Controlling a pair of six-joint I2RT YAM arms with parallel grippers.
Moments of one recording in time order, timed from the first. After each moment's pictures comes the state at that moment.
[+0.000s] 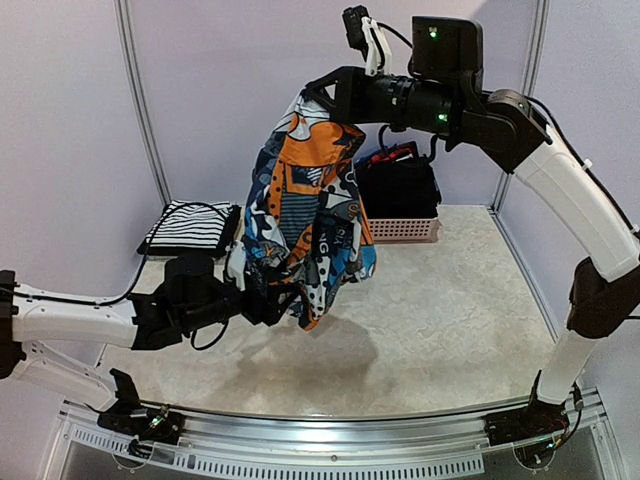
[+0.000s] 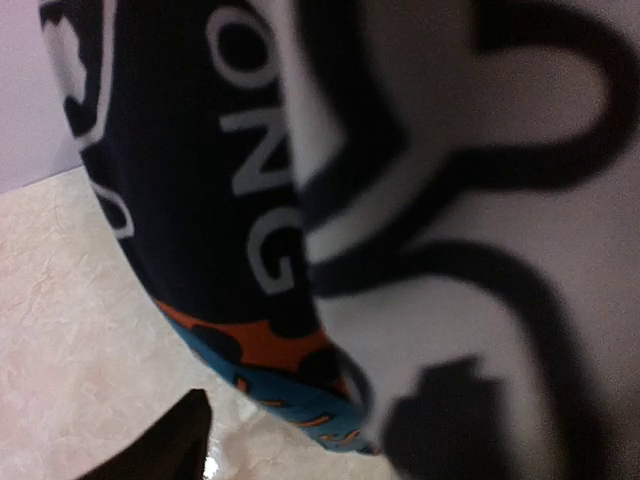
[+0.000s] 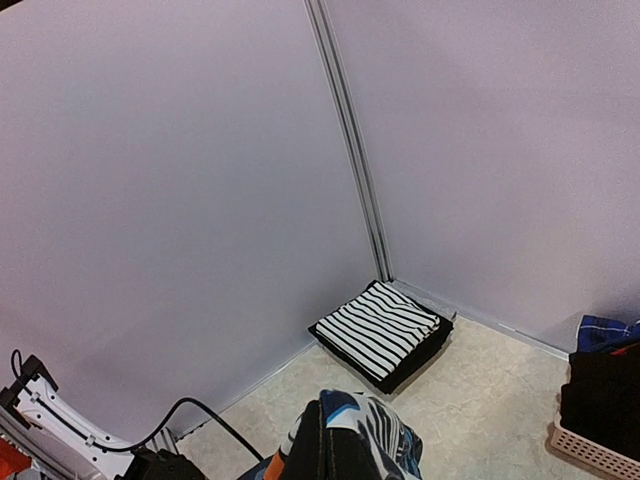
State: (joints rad) left arm -0.94 1.20 0.53 0.40 -0.12 -0.26; right arm 1.02 1.79 2.30 -0.56 0.10 0.31
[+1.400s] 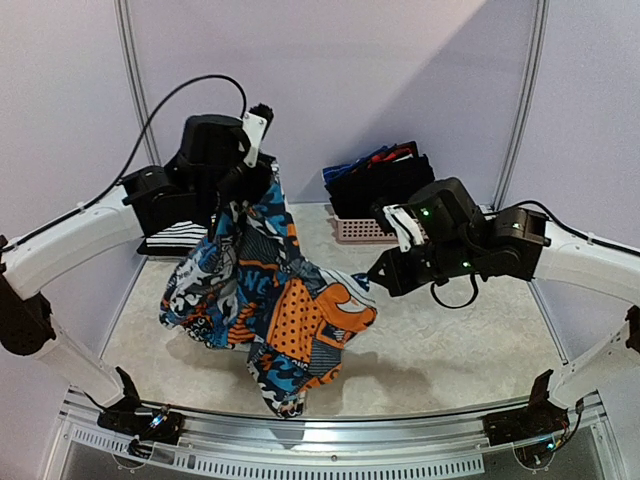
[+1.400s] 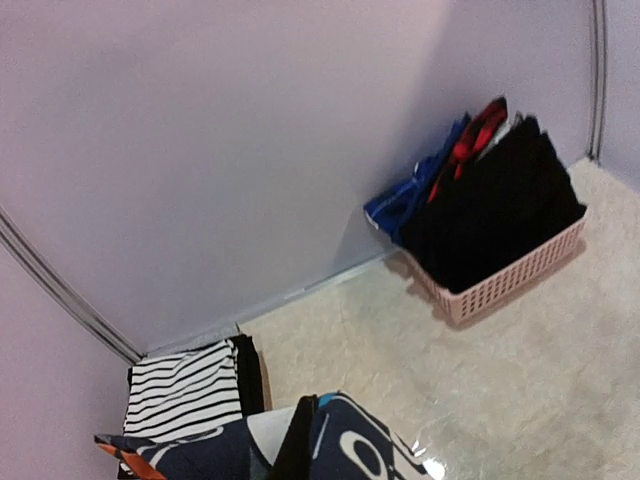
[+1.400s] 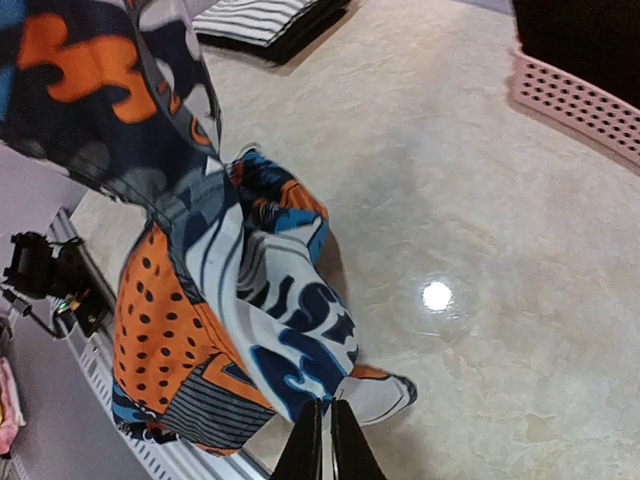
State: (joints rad) left arm -0.88 1.45 1.49 -0.32 -0.69 0.10; right arm 1.02 1.38 1.28 -0.61 0.03 0.47
